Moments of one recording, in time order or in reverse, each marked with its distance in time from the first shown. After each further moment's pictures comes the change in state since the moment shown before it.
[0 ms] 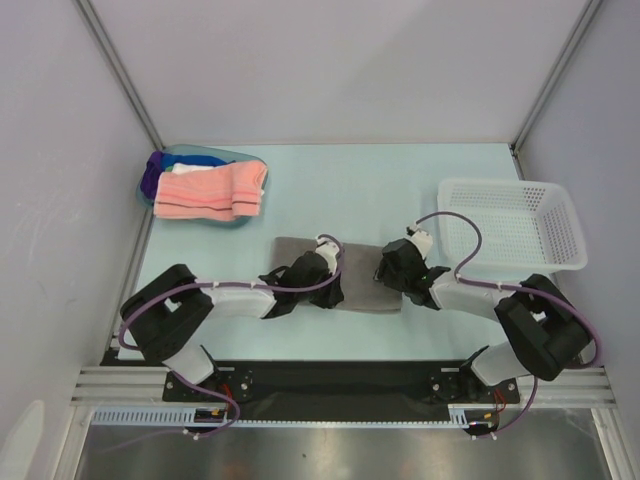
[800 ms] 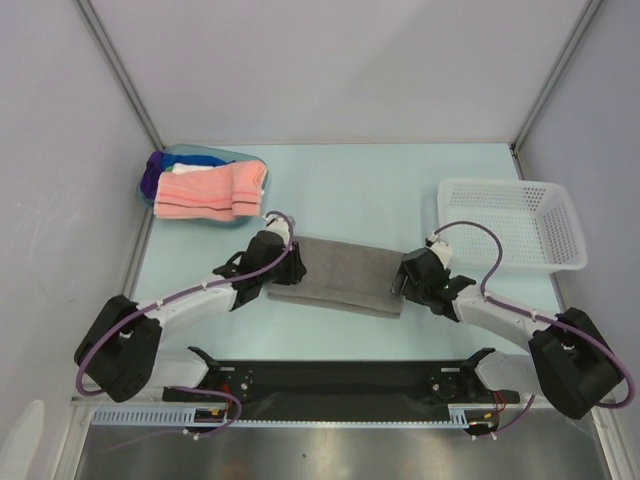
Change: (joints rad) left arm 0.275 -0.301 -0.046 -0.206 -0.075 0.027; right arm -0.058 -0.235 -0.090 -0.238 -0.008 -0.067
